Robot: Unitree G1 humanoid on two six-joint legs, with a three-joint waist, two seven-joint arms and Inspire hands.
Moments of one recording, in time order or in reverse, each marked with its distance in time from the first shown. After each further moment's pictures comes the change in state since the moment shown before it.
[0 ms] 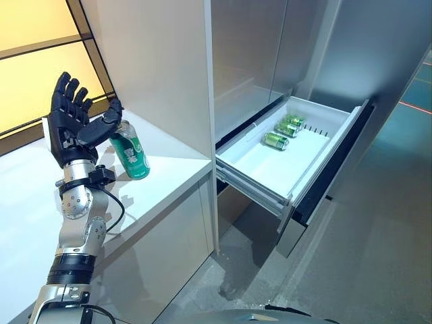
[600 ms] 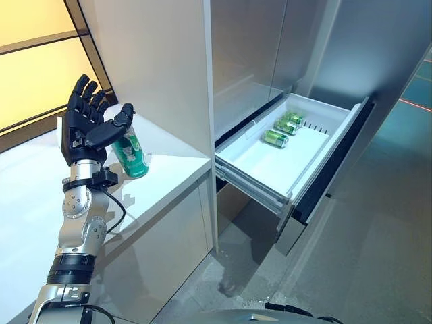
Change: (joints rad) left arm 0.000 0.001 -0.001 0.000 -0.058 0.024 -0.106; right arm -0.008 -0.001 -0.009 -0.007 -0.013 0.014 0.005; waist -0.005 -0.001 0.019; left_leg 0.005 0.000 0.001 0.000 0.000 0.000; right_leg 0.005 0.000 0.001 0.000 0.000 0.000
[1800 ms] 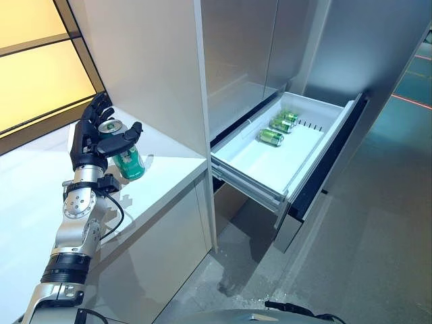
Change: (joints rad) left arm 0.000 0.044 -0.034 0.109 0.149 0.087 -0.007; right arm -0.007 -0.006 -0.002 -0.014 -0.017 0.016 0.003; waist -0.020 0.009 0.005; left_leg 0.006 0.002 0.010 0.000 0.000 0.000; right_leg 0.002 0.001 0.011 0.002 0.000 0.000
